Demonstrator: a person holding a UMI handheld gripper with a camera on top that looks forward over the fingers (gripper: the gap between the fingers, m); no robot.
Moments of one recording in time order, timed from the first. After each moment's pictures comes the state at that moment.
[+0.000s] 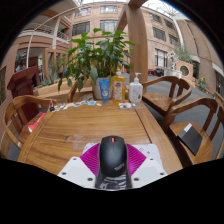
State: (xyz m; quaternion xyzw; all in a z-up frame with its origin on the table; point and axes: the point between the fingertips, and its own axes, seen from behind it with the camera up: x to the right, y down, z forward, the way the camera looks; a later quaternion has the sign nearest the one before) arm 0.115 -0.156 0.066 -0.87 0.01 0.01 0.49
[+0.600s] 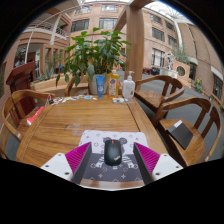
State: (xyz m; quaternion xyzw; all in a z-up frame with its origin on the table) arm 0.129 -0.226 0.074 -0.88 0.01 -0.03 0.48
